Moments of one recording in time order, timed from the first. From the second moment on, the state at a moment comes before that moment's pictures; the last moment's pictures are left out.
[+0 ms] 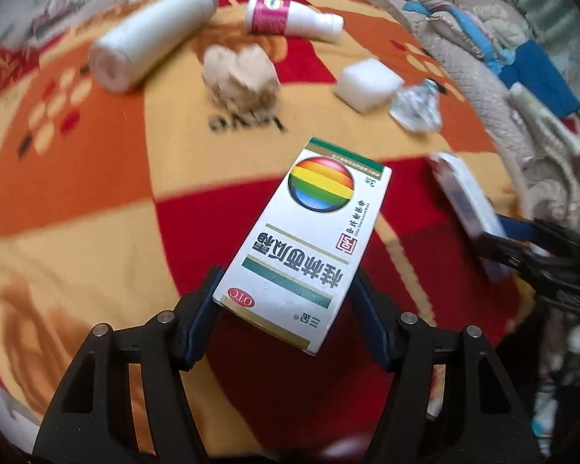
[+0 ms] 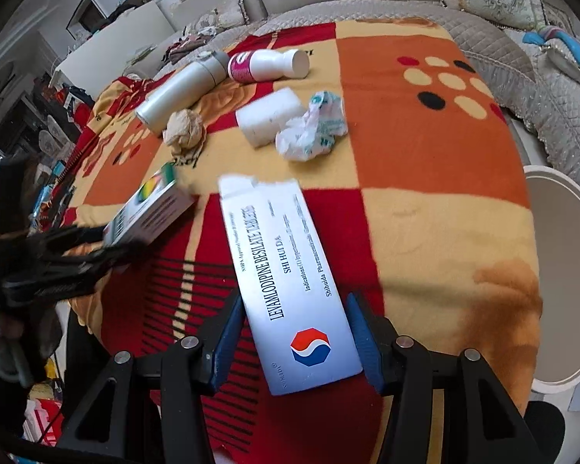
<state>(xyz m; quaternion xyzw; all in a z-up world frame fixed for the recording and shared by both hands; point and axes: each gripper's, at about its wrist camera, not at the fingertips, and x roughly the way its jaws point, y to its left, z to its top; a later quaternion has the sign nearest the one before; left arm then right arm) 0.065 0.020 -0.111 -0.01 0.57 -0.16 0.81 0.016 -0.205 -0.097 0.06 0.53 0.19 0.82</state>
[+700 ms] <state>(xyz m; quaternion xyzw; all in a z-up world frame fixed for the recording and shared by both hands) 0.077 -0.023 -0.119 0.07 0.55 -0.17 0.81 0.020 -0.182 -0.099 -0.01 0.53 0.17 0.83</state>
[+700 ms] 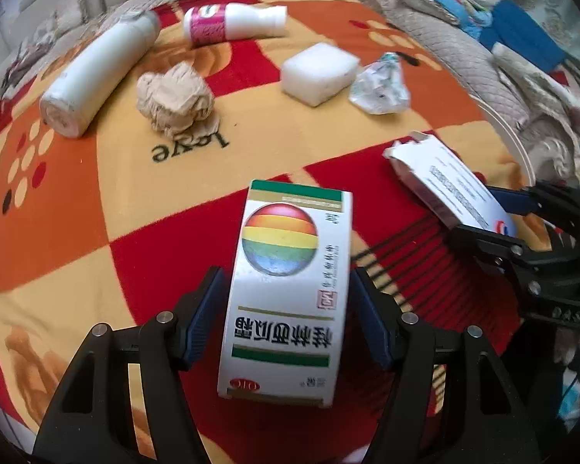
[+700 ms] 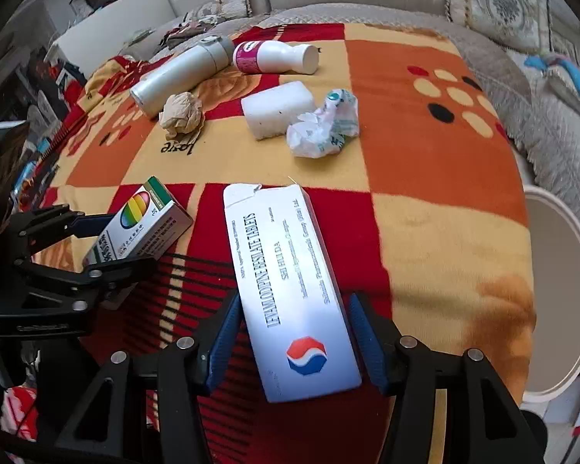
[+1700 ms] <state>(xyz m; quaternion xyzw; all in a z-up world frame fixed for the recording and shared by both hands) 0.079 -0.190 -0.057 0.08 0.47 -0.27 0.84 -0.009 -0.347 -0.046 0.10 0.45 0.03 0.89</state>
